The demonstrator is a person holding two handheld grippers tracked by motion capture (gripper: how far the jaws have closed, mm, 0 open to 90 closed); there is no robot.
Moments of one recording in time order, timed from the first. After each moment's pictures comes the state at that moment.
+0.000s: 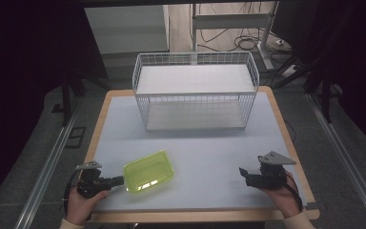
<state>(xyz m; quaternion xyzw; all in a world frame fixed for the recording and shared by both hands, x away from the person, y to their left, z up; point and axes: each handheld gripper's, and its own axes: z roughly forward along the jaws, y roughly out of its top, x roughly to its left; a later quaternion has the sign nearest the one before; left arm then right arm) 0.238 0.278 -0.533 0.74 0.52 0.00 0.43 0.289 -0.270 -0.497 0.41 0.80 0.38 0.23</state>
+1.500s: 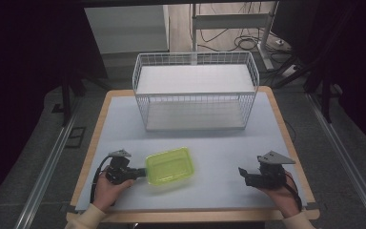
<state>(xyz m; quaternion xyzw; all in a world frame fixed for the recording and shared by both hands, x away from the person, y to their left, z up) 0.289 0.205 -0.530 0.78 0.47 -0.03 0.41 0.290 -0.268 -0.496 0.42 0.80 0.38 0.22</state>
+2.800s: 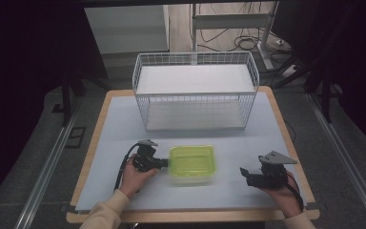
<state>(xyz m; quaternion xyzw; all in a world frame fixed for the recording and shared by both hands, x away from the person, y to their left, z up) 0.331 0.141 -0.528 0.79 0.45 -0.04 0.41 0.289 -0.272 -0.495 0.41 0.80 0.38 0.23</state>
